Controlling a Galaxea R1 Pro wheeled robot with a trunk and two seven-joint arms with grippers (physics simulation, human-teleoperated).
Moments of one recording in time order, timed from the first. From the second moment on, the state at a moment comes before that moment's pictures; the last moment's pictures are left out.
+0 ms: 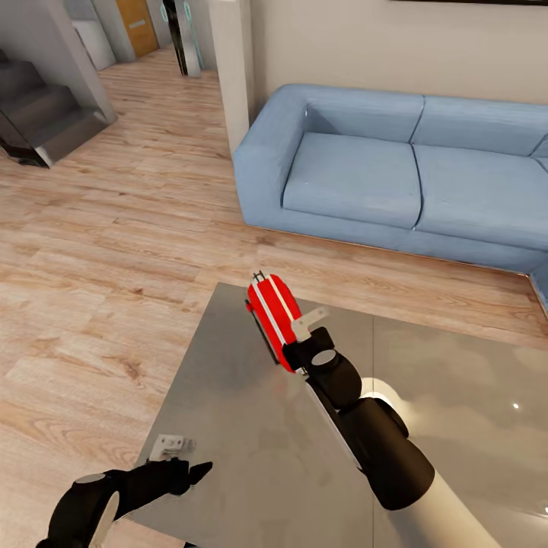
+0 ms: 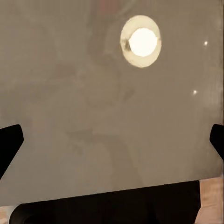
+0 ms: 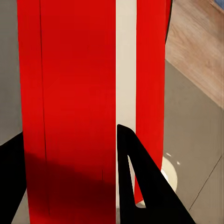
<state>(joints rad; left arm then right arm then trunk) -0.09 0.07 0.06 -1.53 0.05 0.83 -0.50 -0.65 0.07 0.56 -1.57 0.05 1.05 -0.19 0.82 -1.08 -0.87</state>
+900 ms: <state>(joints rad) -0.59 0.08 0.06 -1.50 0.30 1.05 -0.71 -0.65 -0.16 0.78 -1.56 0.87 0.79 -0.27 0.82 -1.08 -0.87</state>
